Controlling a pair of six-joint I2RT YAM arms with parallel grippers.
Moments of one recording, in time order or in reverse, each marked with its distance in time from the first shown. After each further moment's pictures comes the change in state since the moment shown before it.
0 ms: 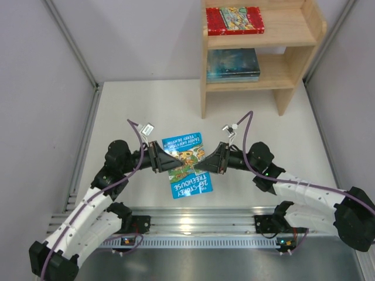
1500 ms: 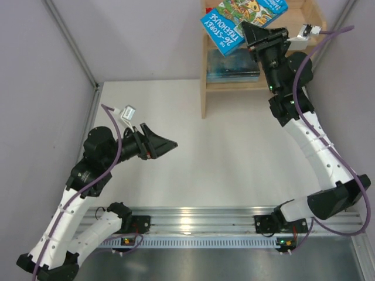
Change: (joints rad) left arm 0.005 0.034 0.476 -0.485 -0.278 0.157; right arm -0.377 0.314 1.140 -0.483 0.665 0.033
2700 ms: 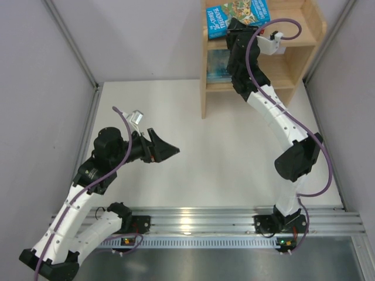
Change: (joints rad) left arm 0.000 0.012 -0.099 -0.032 -0.007 0.088; right arm 0.101 0.520 0.458 -0.125 0.666 0.131
